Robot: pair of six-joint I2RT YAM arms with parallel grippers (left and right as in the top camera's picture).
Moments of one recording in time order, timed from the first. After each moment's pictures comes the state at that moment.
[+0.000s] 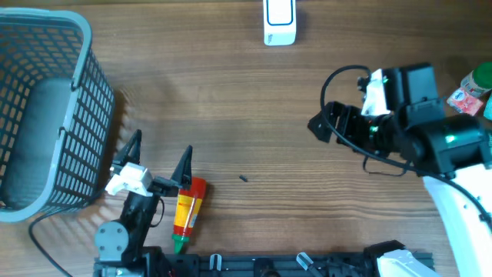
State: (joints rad) left arm 0.00 0.09 0.08 0.23 0.33 -0.18; right arm 0.25 1.22 1.36 -1.22 -0.36 0.56
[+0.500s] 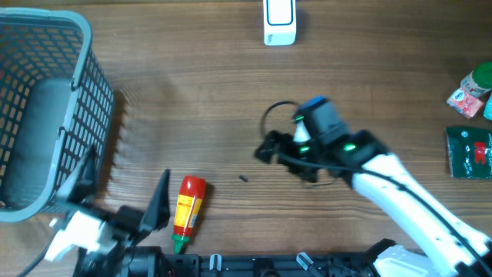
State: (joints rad) left arm 0.00 0.09 0.71 -0.24 0.28 -0.09; right arm 0.63 1.38 0.96 -0.66 -0.39 0.92
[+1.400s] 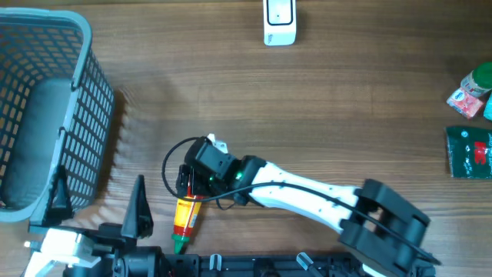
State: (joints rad) left arm 0.00 0.09 0.84 -0.46 0.10 -0.06; right arm 1.07 1.86 1.18 -0.36 -0.19 1.10
